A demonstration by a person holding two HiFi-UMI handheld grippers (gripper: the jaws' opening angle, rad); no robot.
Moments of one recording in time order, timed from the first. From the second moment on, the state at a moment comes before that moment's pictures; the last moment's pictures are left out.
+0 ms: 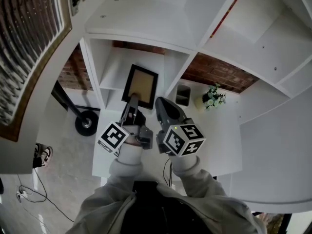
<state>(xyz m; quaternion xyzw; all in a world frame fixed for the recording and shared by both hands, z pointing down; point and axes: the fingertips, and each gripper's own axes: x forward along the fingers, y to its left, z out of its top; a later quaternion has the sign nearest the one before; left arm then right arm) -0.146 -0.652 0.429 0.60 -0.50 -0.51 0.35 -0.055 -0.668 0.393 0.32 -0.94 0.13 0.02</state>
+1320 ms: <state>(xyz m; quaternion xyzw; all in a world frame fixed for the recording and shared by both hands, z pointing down) -0.157 -0.682 0.452 0.52 -0.48 -0.58 0.40 -0.064 -0.690 0.398 0.33 -0.93 0.14 0.02</state>
